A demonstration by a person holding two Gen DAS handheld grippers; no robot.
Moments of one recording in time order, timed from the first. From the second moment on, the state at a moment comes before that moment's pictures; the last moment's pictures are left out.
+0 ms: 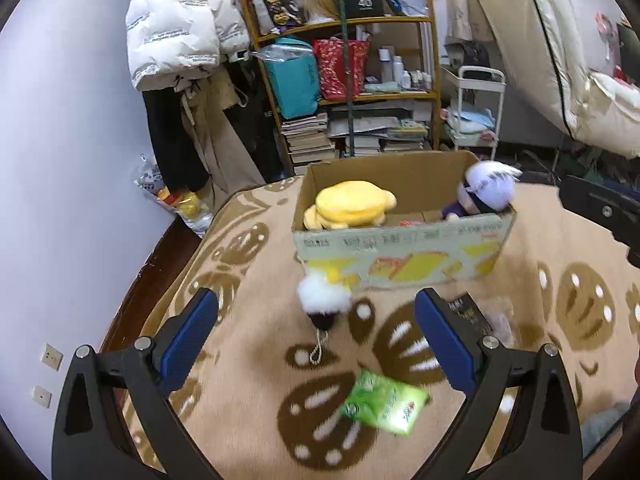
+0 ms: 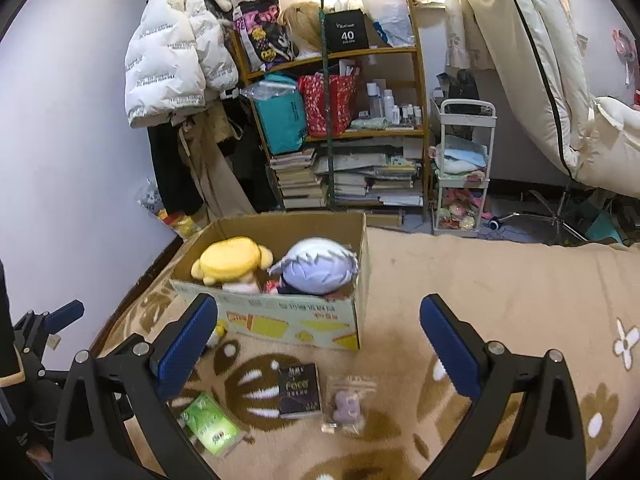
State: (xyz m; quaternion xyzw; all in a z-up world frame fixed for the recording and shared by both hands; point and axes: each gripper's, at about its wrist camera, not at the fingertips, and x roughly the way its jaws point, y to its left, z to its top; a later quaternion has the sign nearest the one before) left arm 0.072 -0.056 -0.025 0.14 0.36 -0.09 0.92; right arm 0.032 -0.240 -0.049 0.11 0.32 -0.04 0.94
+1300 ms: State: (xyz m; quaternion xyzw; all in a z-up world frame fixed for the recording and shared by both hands) left arm 0.070 -0.067 -0.099 0.14 0.50 -0.14 0.84; right arm 0.038 -0.210 -0.114 0.07 0.44 -0.04 0.89
